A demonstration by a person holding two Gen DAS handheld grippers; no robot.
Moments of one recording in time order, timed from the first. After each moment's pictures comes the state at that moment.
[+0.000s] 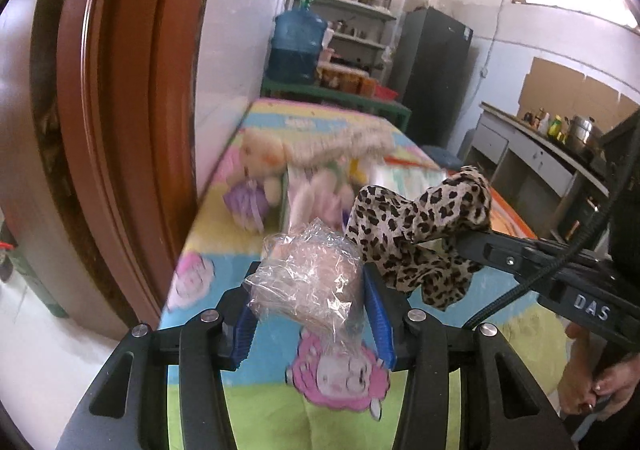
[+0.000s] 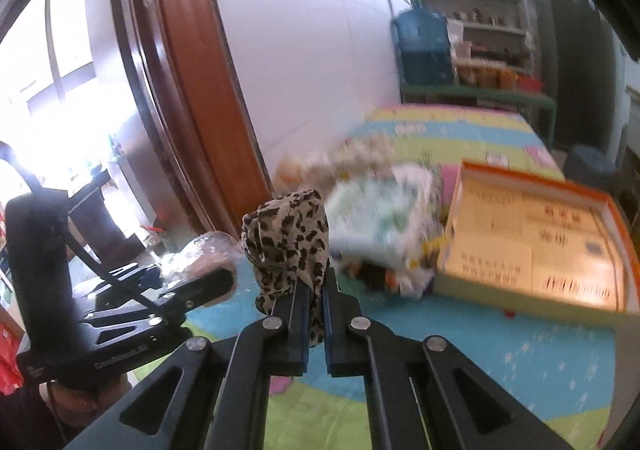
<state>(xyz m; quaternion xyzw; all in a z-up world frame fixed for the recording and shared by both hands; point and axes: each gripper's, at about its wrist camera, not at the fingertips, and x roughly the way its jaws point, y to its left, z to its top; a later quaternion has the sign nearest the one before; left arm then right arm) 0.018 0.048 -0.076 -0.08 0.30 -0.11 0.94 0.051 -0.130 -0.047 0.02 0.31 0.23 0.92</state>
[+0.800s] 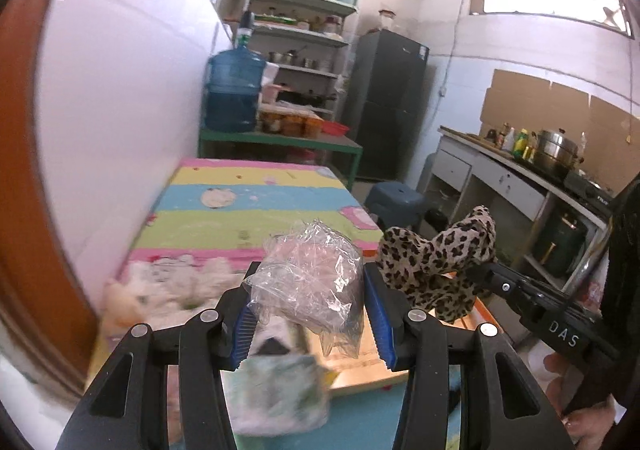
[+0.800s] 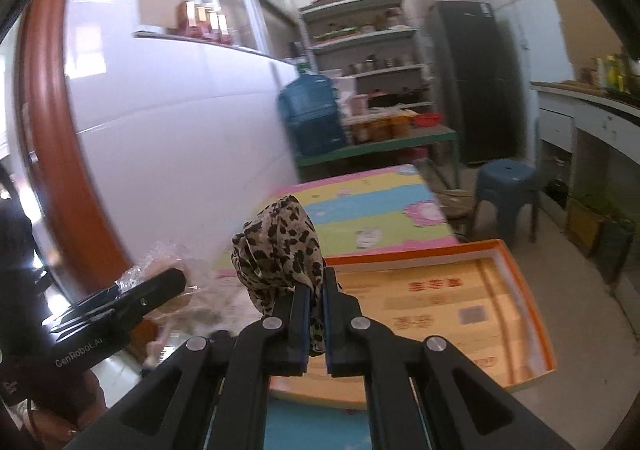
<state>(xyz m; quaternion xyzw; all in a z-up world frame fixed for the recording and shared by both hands) 0.123 -0.084 0.019 -0.06 0.25 -0.18 0.95 0.101 -0.276 0.010 0.11 0.22 0.06 0.97</state>
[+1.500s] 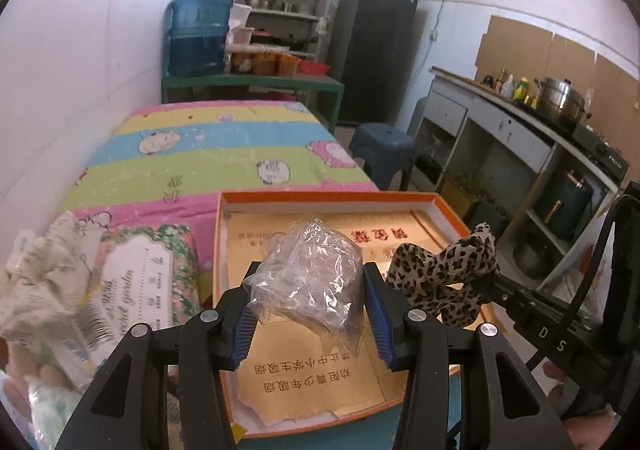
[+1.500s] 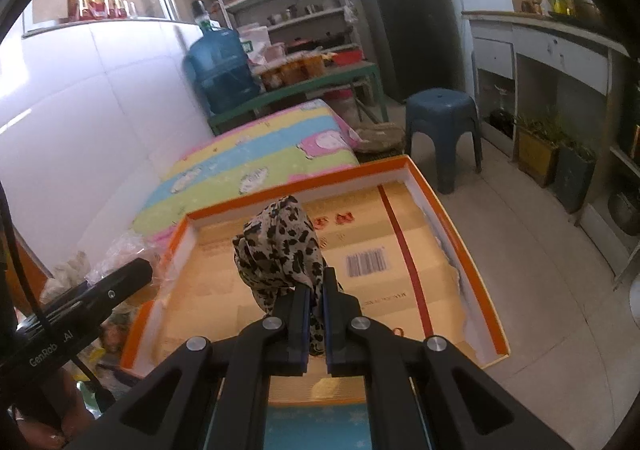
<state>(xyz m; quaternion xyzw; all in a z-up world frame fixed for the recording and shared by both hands) 0.196 -0.186 -0.075 -0.03 0.34 -0.20 0.92 0.141 -0.372 -0.081 0.16 0.32 -0.03 0.93</state>
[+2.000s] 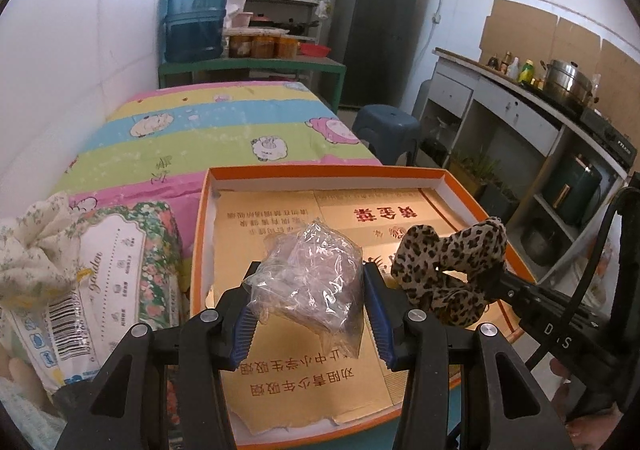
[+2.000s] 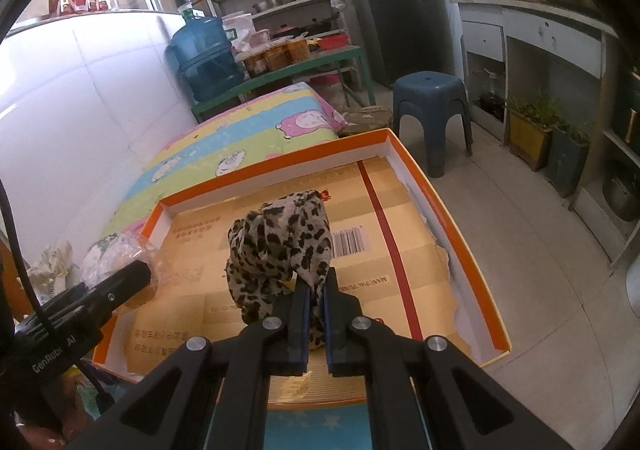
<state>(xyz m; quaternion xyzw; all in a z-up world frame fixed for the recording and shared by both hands) 0.209 -0.201 -0.101 -0.01 0.36 -0.20 0.91 0.151 -0.381 -0.104 0.16 0.35 -0.05 0.92</state>
